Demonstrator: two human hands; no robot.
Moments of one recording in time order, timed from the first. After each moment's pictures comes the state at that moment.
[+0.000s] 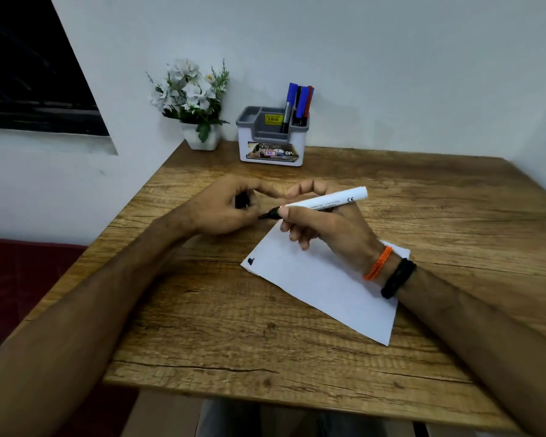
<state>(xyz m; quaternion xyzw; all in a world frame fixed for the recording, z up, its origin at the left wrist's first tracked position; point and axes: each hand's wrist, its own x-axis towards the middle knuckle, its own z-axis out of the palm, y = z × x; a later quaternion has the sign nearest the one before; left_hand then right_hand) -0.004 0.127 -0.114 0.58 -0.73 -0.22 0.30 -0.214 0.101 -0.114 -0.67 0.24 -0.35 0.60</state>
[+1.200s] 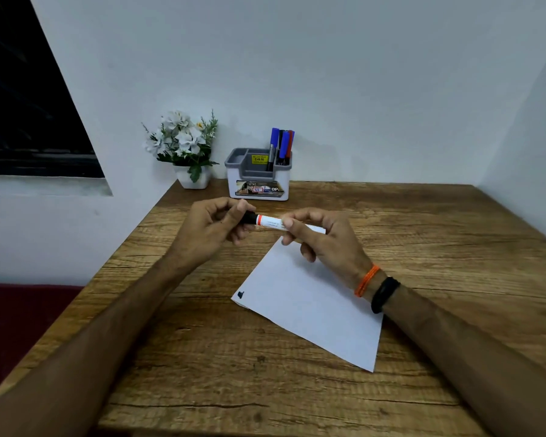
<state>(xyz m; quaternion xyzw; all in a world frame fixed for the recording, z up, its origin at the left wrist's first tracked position) -0.017 0.130 -0.112 0.50 -0.60 -0.27 0.56 -0.223 0.075 -0.119 -0.71 0.26 -0.43 0.50</state>
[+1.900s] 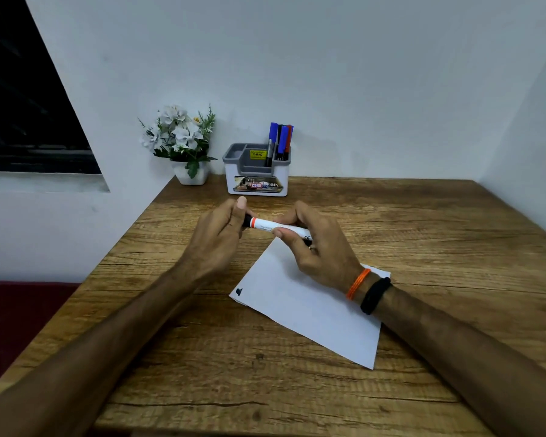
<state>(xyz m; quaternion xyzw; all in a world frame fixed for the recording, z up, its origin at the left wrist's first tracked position) -0.034 0.129 -0.124 0.60 -0.61 -0.16 0.49 -0.216 0.077 -0.130 -0.84 0.20 -0.46 0.21</state>
